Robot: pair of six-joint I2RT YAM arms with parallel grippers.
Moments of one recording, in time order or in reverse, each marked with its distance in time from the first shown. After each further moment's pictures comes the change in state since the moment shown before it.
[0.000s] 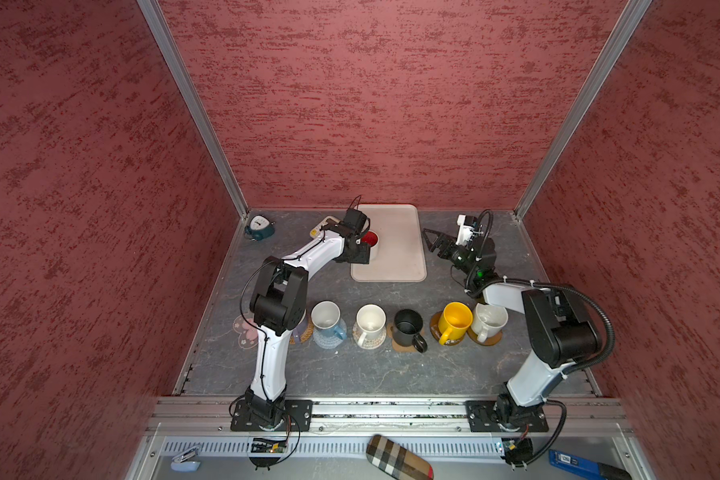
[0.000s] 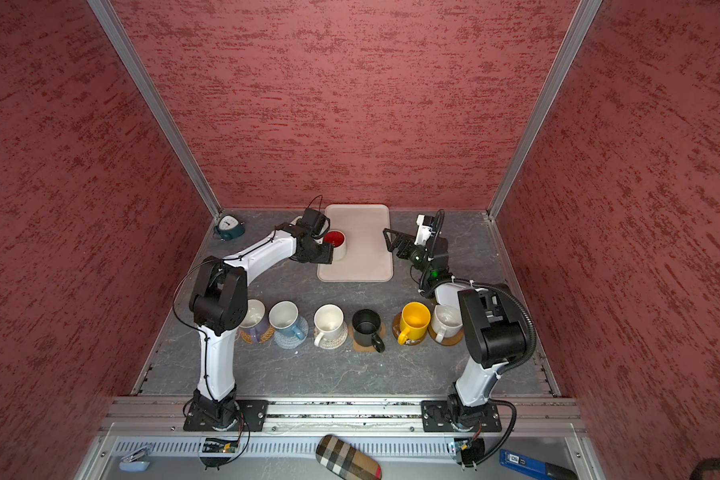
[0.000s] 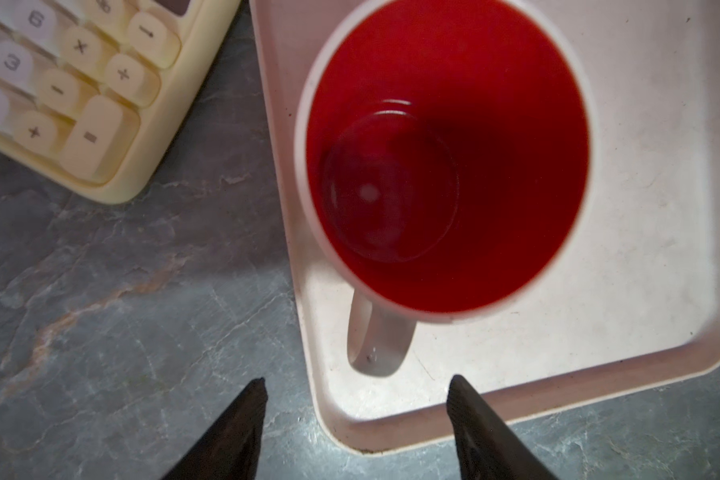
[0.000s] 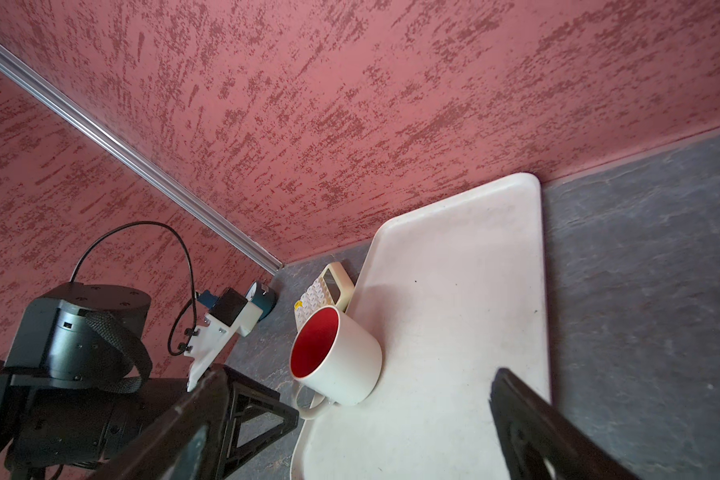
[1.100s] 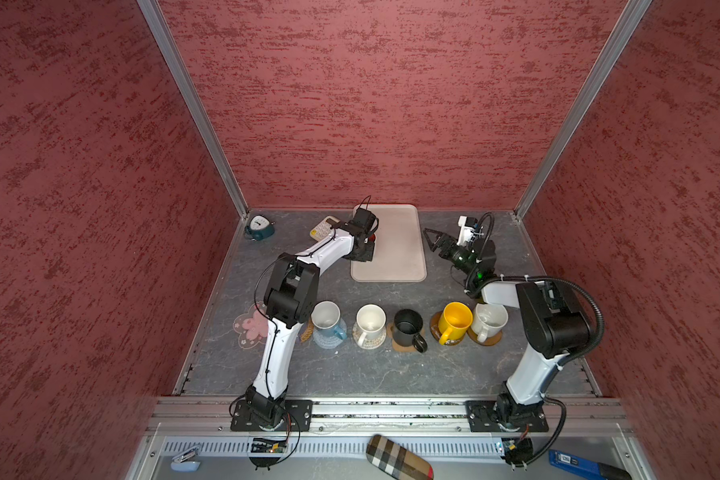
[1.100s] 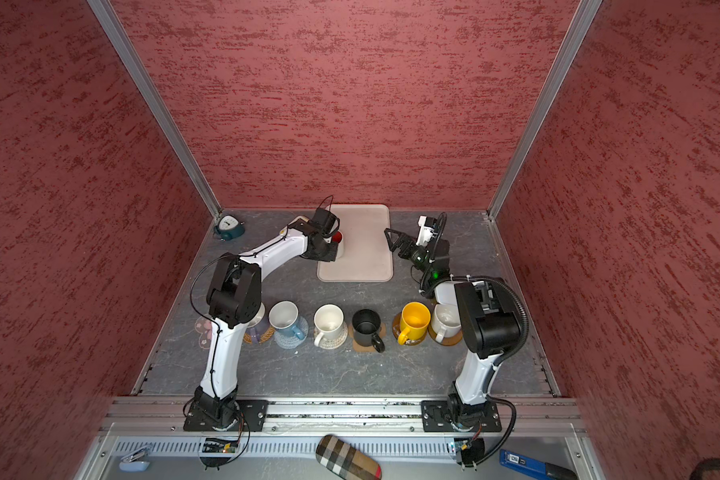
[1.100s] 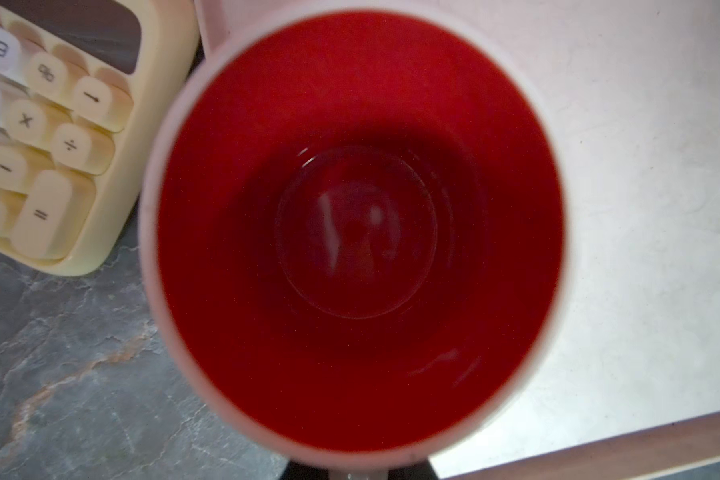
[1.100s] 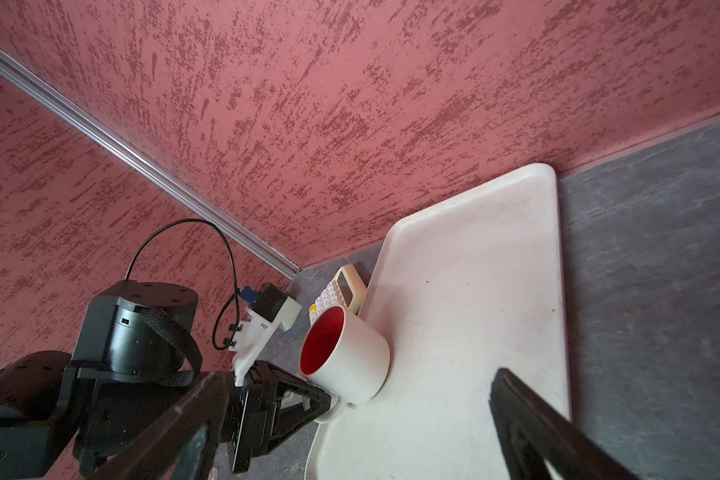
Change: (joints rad) left arm -0.034 0.110 0.117 -0.019 -0.069 0.053; right arm -0.022 0.066 0.000 0.109 -0.061 0.090
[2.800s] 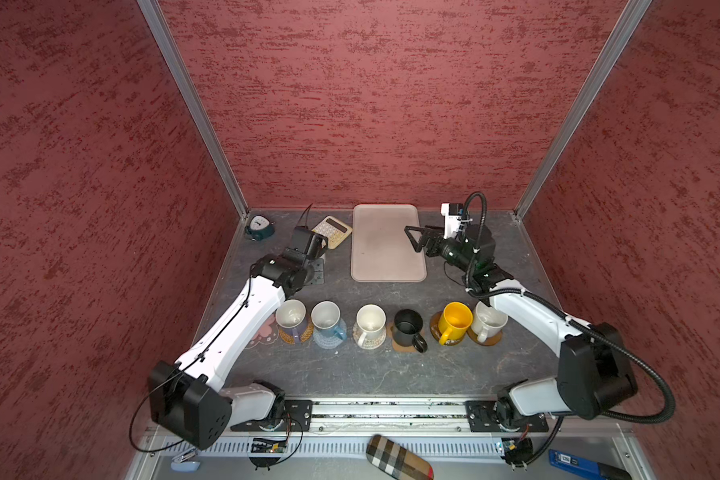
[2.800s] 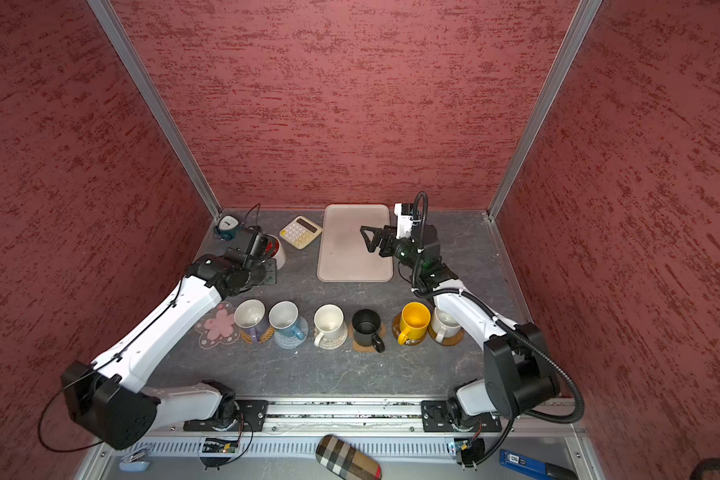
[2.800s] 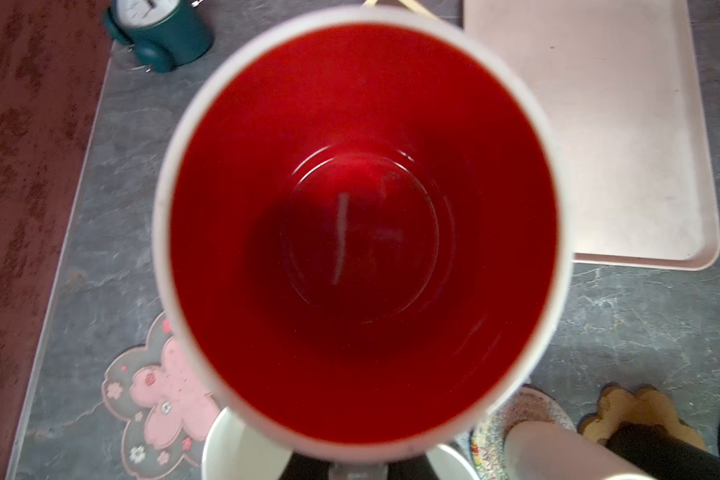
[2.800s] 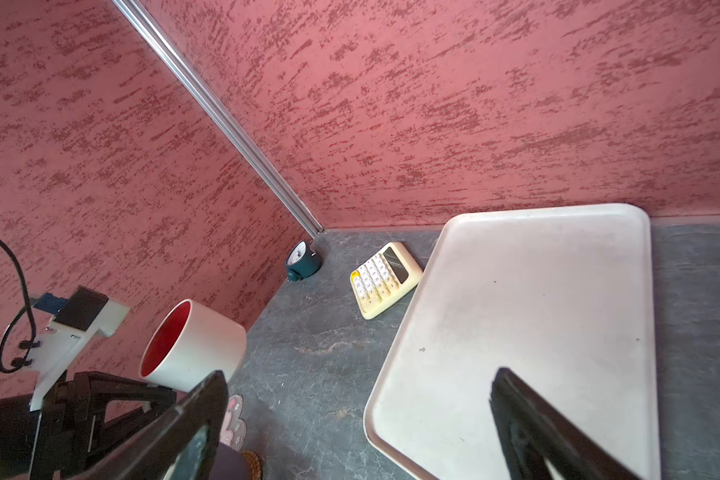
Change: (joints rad) left arm 0.099 -1.007 -0.673 -0.174 -0.204 -0.134; right arm 0.233 -0.368 0.140 -0.588 0.127 -0.279
